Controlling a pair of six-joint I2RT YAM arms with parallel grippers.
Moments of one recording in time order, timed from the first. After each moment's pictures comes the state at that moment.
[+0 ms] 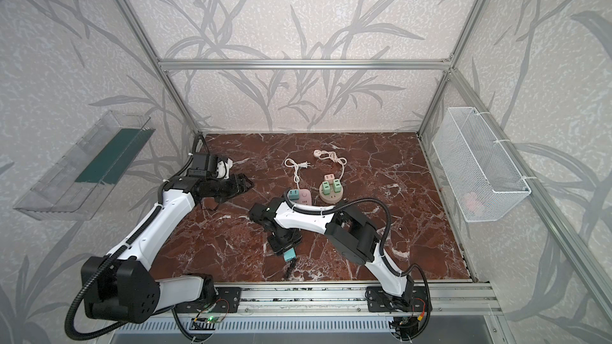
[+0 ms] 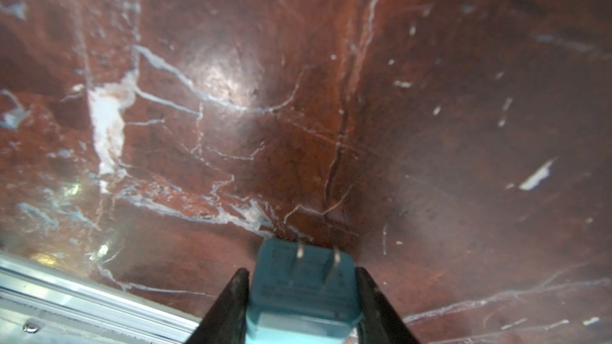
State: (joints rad) left arm -0.08 1.28 1.03 -0.73 0.35 -0.45; right arm 1.13 2.19 1.69 -1.13 -0.13 0.55
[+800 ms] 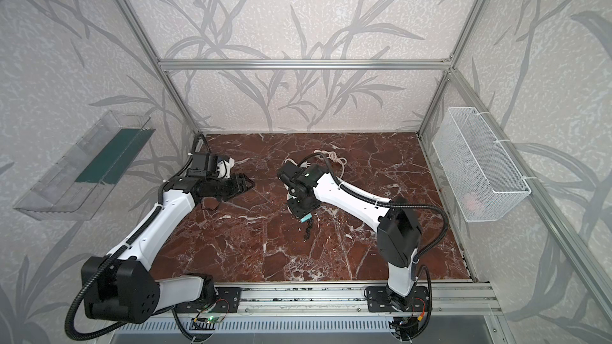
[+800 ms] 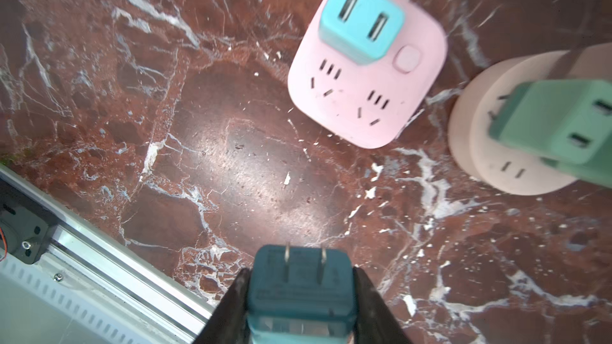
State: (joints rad) left arm -0.08 1.28 1.01 -0.68 0.45 -0.45; right arm 0.89 1.82 1.64 -1.11 -0.02 0.25
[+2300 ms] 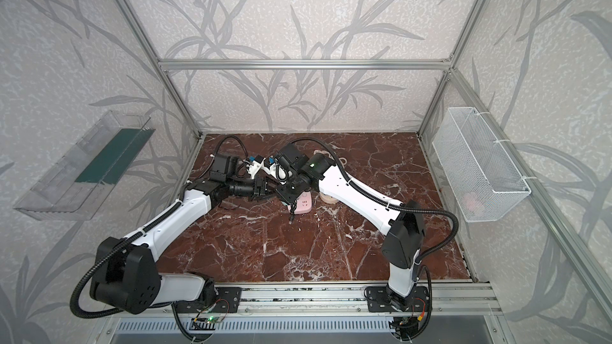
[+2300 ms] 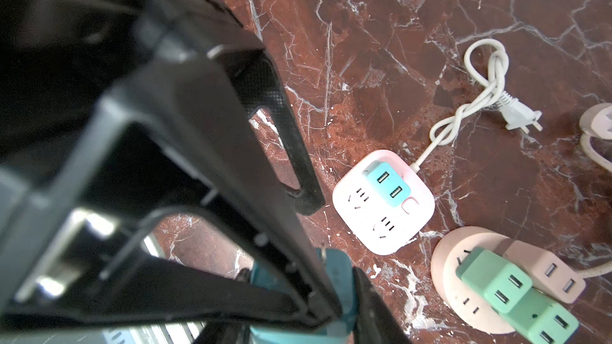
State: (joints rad) left arm -0.26 1.36 0.96 -0.37 0.98 -0.56; right arm 0.88 1.83 1.82 -1.00 -0.15 0.01
